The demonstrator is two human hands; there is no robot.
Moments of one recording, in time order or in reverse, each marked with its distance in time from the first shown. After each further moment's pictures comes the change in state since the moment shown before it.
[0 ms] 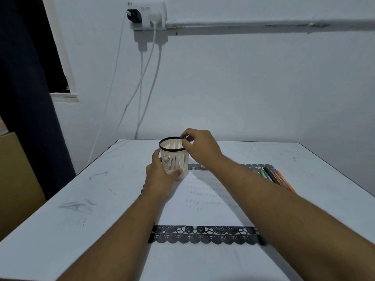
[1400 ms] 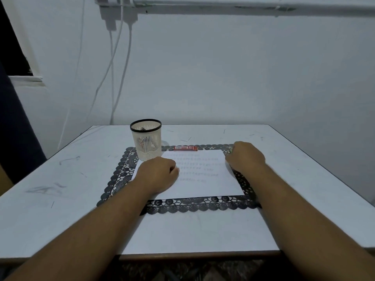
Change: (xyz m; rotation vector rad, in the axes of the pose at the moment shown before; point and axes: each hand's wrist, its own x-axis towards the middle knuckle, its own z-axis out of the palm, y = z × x) left_hand -0.068 0.046 0.028 0.744 -0.267 0.505; right_hand -0.116 0.095 -0.125 -0.569 -0.160 0.612
